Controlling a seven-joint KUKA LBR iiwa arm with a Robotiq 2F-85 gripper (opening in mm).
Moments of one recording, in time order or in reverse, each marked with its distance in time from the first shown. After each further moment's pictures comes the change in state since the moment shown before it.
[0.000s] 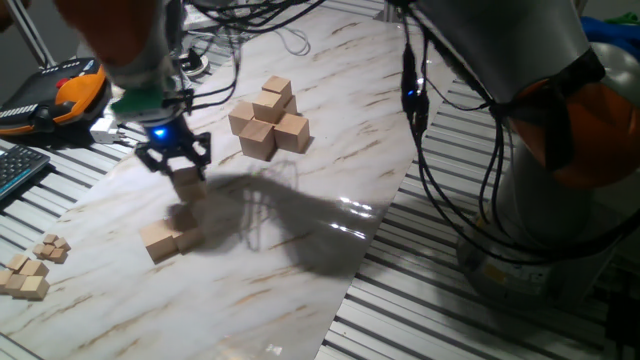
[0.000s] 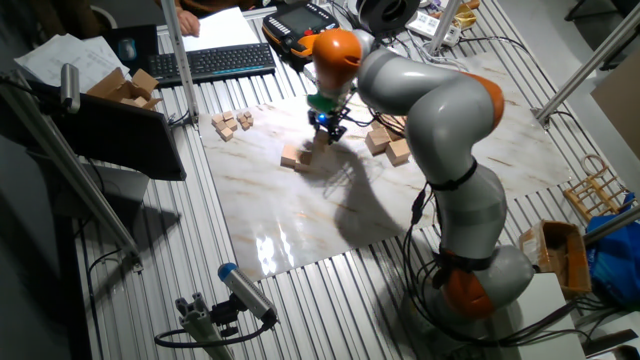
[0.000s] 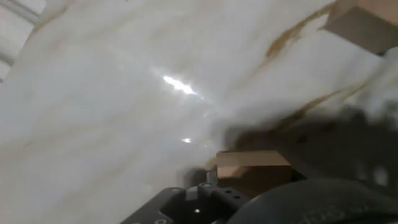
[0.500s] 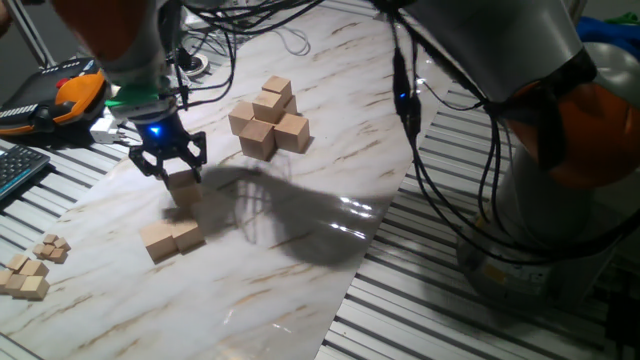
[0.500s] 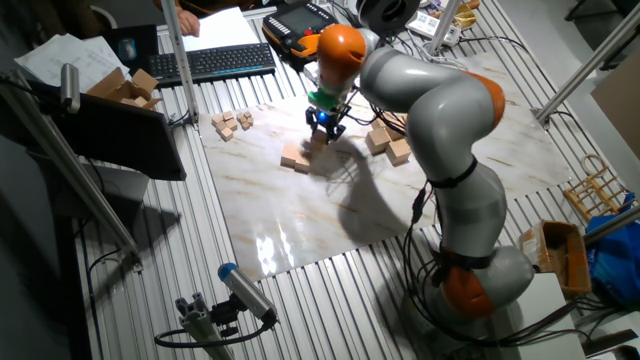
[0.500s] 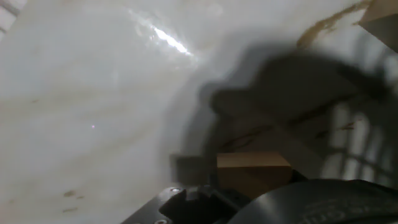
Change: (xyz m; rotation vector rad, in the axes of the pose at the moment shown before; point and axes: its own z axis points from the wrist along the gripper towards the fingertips) arm 0.000 0.000 0.000 0.012 0.103 -0.099
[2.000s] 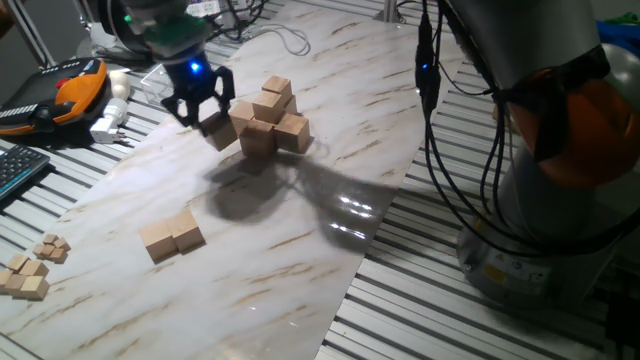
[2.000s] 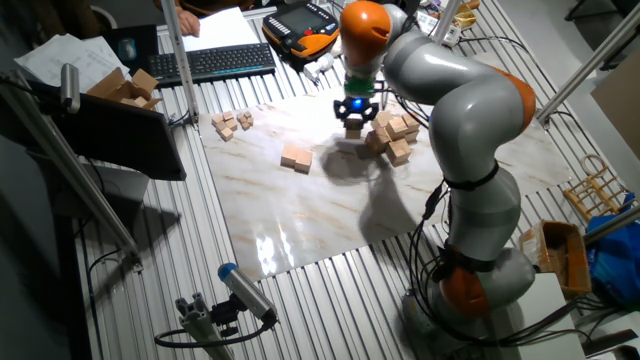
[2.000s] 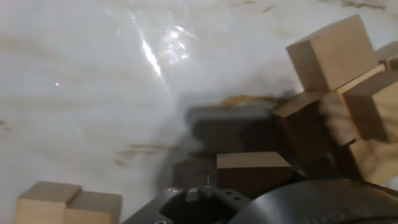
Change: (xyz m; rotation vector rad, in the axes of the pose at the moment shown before) arm -0.054 -0.091 -0.083 0.098 -0.083 -0.503
